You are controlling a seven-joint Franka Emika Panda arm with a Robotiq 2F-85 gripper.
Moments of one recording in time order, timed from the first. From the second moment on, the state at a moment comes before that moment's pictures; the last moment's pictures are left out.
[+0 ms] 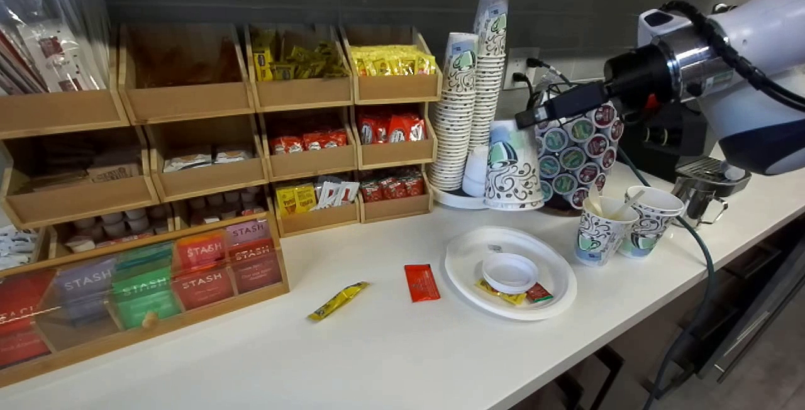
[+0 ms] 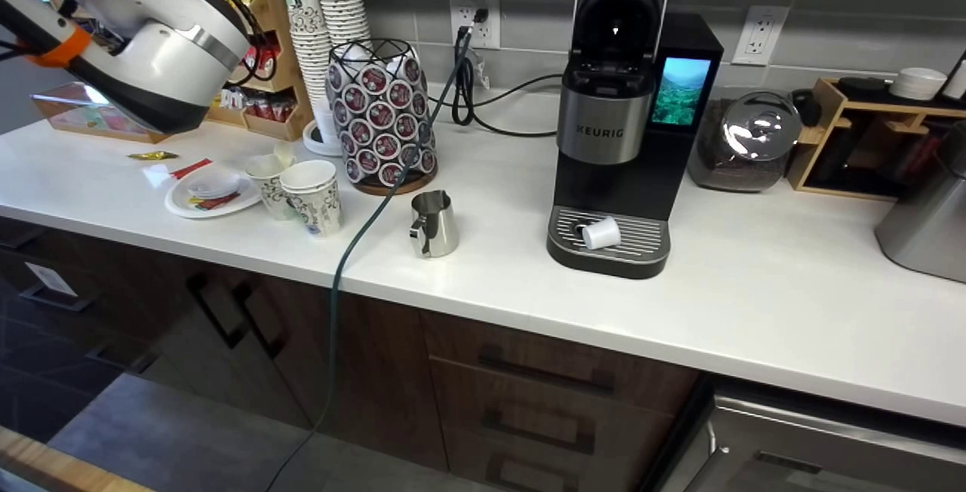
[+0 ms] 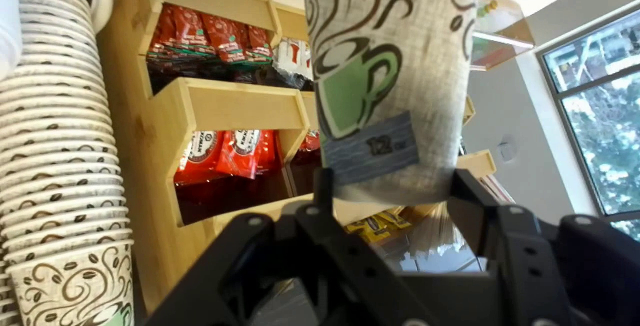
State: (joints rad) arm -0.02 0.32 -0.11 -2.17 -1.41 4.03 1.01
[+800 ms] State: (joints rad) arm -0.03 0.48 0.05 -2.25 -0.98 3.91 0.43
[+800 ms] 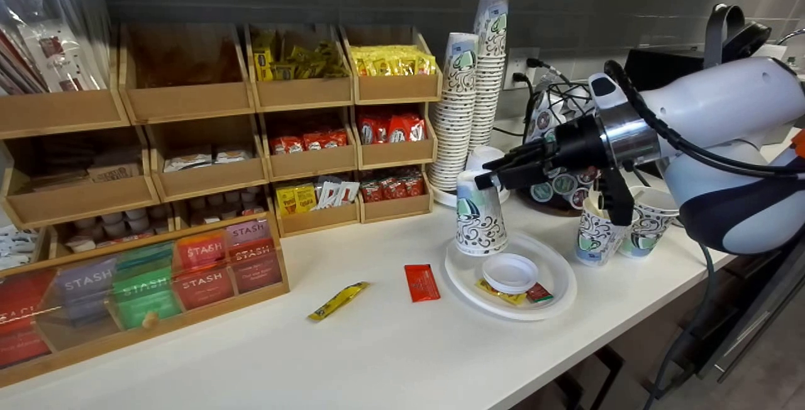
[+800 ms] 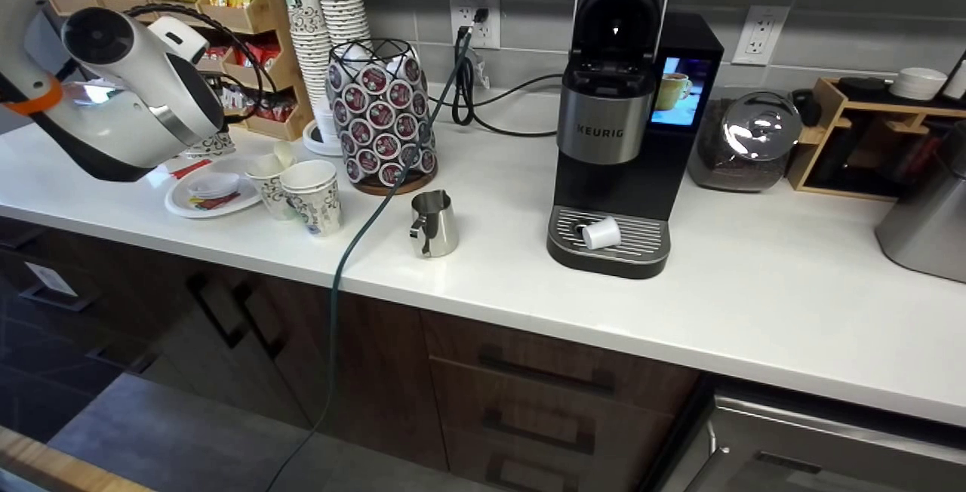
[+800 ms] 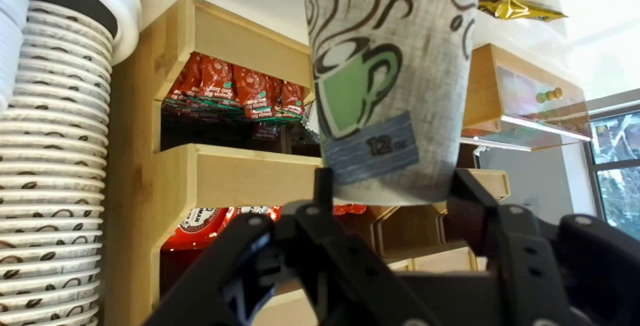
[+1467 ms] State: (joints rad) arm -0.06 0.49 0.06 -2.25 -1.08 3.89 0.55
